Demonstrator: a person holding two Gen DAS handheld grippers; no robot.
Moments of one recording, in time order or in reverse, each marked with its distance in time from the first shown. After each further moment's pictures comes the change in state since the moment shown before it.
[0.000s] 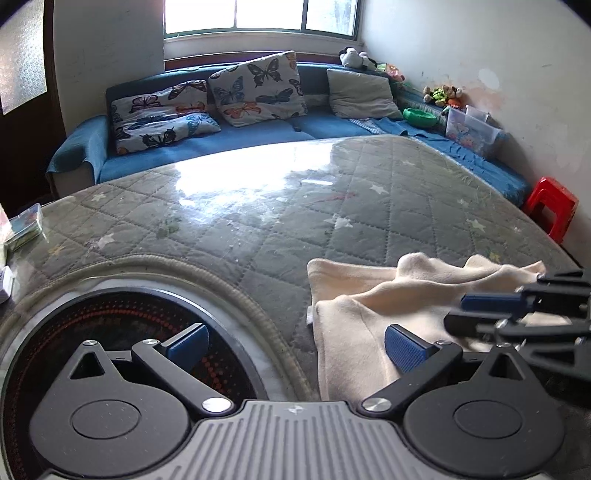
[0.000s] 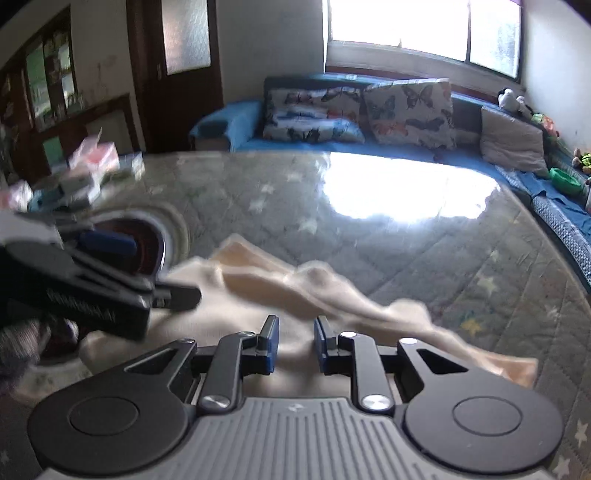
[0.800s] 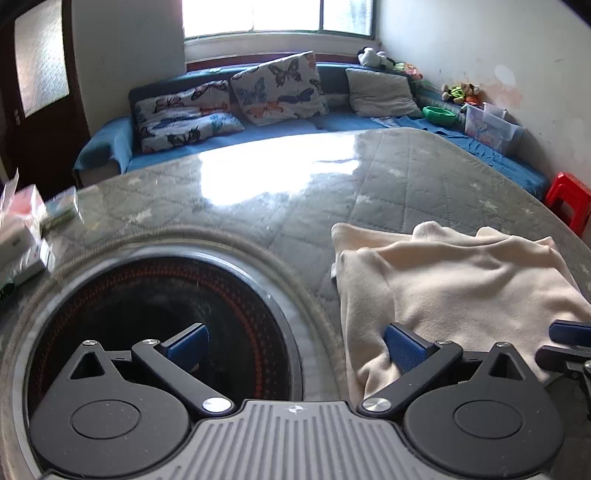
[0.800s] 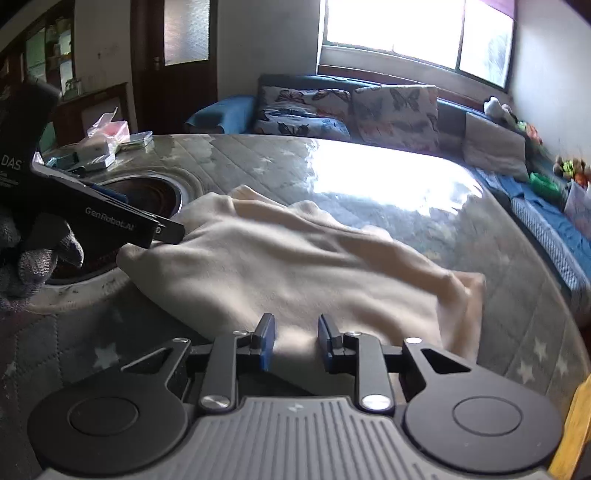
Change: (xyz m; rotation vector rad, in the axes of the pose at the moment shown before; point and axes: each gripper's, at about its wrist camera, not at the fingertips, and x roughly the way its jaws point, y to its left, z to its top) left arm -0.019 0.004 -0.029 -0.025 -0.002 0.063; right arm -0.067 0.011 -0.062 -0.020 0.004 -0.060
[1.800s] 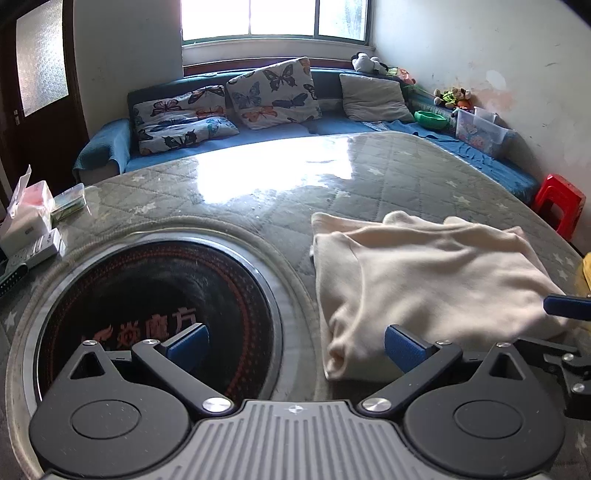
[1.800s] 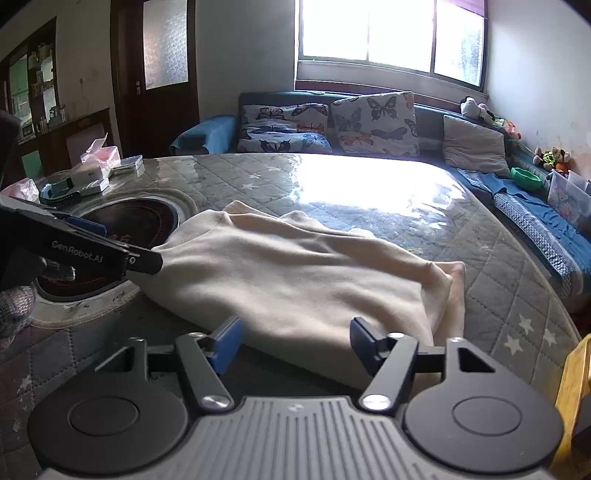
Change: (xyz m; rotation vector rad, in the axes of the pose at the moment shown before) left arm -0.043 -0.012 -0.024 0.020 -0.024 -0.018; right arm -0.025 0.008 -0.016 0.074 -0.055 -0.043
